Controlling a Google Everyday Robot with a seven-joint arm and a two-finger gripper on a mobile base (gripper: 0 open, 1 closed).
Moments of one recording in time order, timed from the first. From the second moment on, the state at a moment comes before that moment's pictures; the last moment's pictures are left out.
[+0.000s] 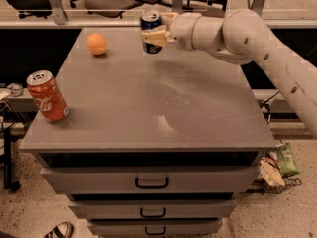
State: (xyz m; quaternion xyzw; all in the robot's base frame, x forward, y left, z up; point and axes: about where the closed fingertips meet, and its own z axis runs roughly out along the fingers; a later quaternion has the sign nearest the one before) arm 0.748 0.004 0.959 -0.44 0.60 0.22 0.63
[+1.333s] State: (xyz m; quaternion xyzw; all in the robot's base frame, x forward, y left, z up) arm 0.792 0.113 0.925 -0.43 0.61 0.27 0.61
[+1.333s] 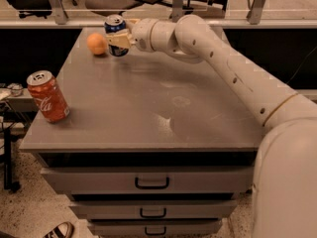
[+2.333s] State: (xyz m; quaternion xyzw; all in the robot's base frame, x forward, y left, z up) arm 0.810 0.130 0.903 -0.44 0.62 0.28 0.58
